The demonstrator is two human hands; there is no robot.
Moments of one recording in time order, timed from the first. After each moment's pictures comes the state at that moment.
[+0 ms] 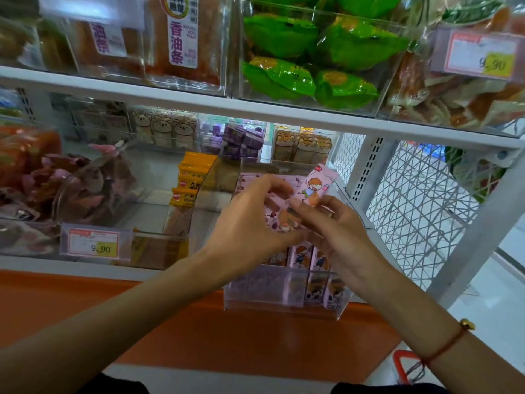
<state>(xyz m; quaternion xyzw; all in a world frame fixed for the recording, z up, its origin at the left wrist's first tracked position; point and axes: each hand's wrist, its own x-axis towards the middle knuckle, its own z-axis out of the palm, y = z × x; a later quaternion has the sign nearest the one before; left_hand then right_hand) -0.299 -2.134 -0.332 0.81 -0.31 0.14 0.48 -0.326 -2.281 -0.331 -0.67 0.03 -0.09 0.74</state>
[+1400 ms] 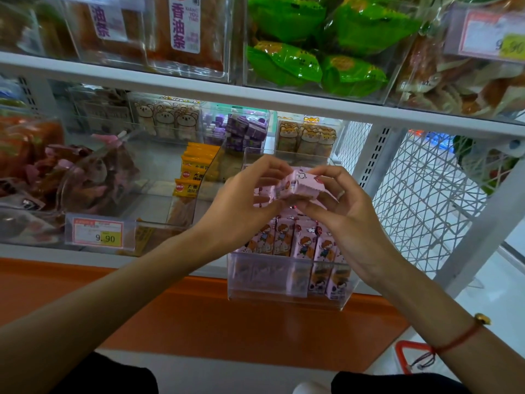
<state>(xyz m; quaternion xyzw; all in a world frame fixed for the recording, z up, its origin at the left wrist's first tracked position) -0.283 -2.122 -0.329 0.78 -0.34 0.10 0.52 -0.332 -2.286 -0.327 -0.73 -0.13 -0.15 0.66</state>
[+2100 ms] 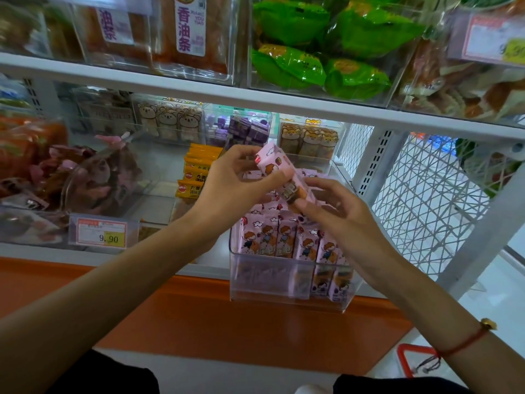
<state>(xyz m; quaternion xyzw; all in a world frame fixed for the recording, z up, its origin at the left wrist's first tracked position) -0.279 -2.116 -0.317 0.68 -0.22 0.04 0.70 -0.330 -2.287 -0.330 -0.78 -0.05 -0.10 0.62</state>
